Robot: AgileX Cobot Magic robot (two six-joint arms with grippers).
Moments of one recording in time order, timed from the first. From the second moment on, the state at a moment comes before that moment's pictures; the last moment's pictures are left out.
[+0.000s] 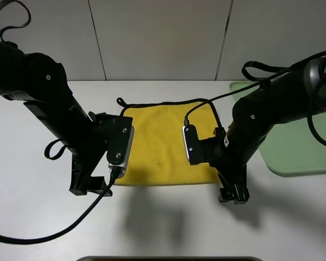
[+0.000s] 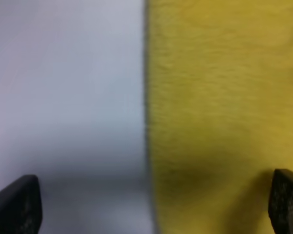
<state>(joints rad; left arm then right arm) -0.61 1.70 -0.85 -0.29 0.51 1.31 0.62 1.87 -0.80 -0.05 0.44 -1.05</state>
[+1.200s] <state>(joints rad) -0.61 1.90 -0.87 -0.40 0.38 1.40 0.62 1.89 -0.81 -0.03 0.46 -1.10</state>
